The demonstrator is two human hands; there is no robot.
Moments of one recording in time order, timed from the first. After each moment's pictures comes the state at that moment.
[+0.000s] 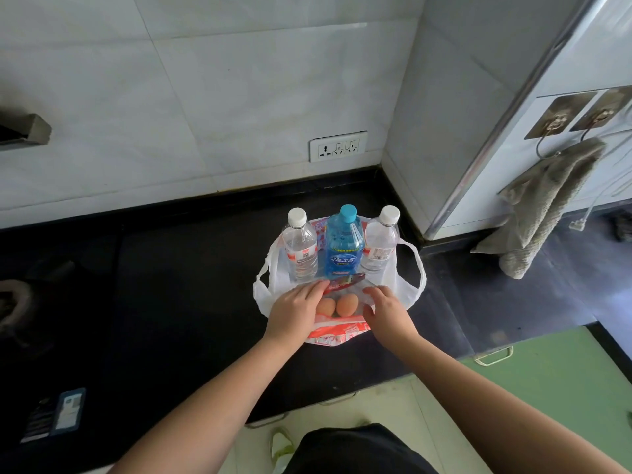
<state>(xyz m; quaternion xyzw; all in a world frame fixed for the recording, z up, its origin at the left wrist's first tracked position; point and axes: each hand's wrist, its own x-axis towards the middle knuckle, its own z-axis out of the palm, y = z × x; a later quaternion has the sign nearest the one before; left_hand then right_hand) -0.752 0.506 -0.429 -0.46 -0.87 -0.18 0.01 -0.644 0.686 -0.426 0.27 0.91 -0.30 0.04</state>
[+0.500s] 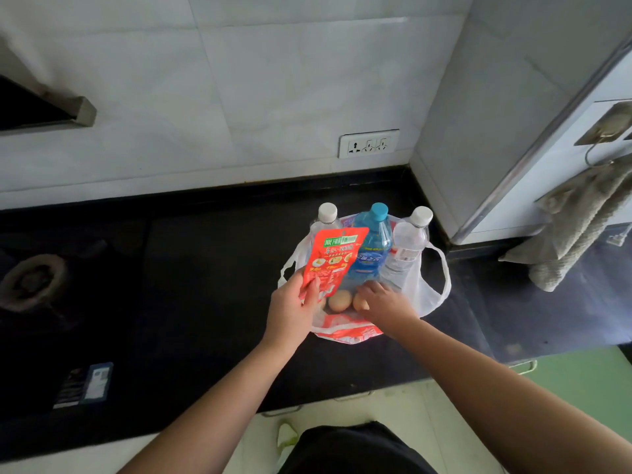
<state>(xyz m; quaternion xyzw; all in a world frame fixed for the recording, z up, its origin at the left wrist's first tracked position) -0.741 0.469 -0.378 -0.20 -0.85 -0.49 -0.05 -0.692 0.681 -0.454 0.10 0.97 -0.09 0.19</state>
